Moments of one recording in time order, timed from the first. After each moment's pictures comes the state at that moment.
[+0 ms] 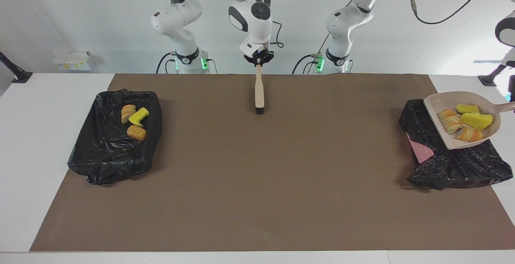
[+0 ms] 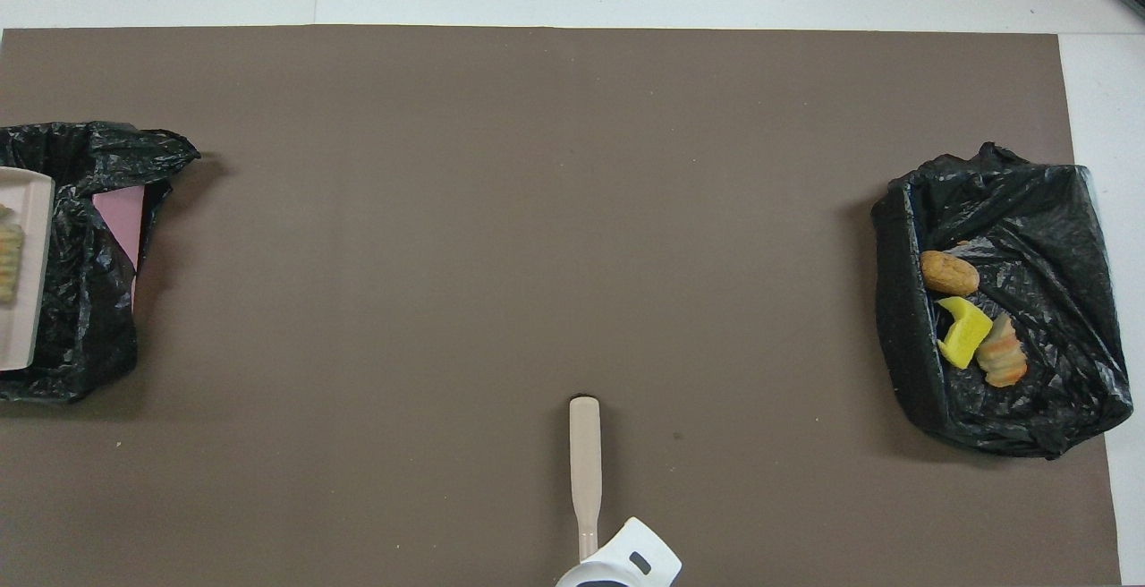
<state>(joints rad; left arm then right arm) 0.46 0.22 0.04 -1.60 0.32 2.10 2.08 0.80 -0.19 0.21 -2.47 0.30 2.11 0.82</state>
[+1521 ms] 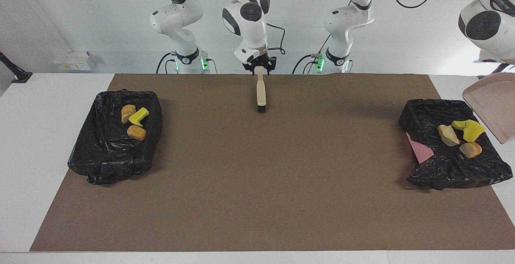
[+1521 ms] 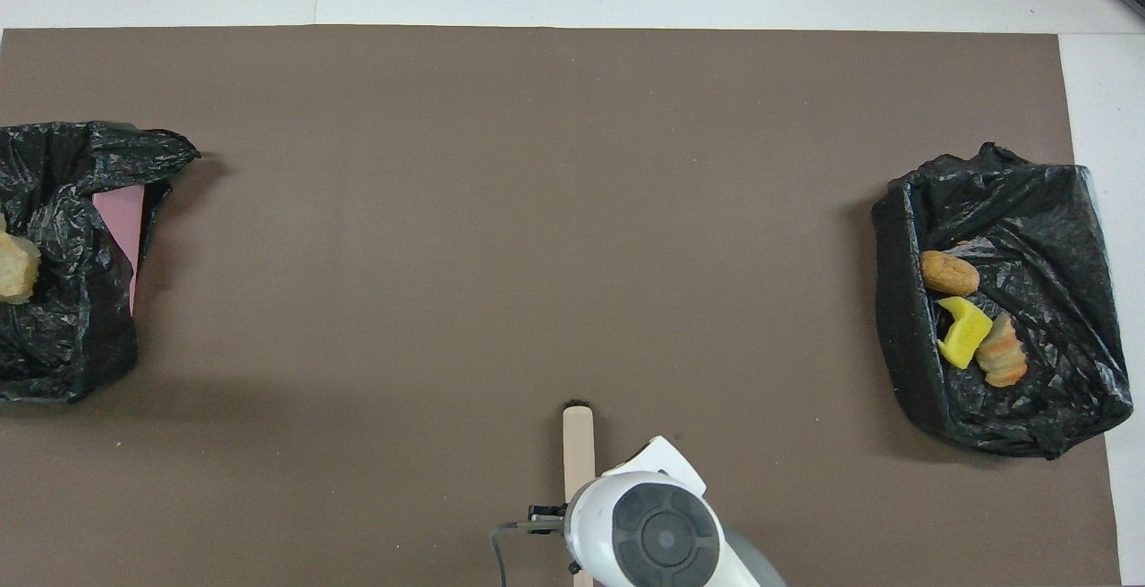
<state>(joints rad) 0.22 -0.01 0.01 -1.82 1.20 1.93 1.37 0.59 -0.16 0.19 -2.33 0.30 2.13 0.71</state>
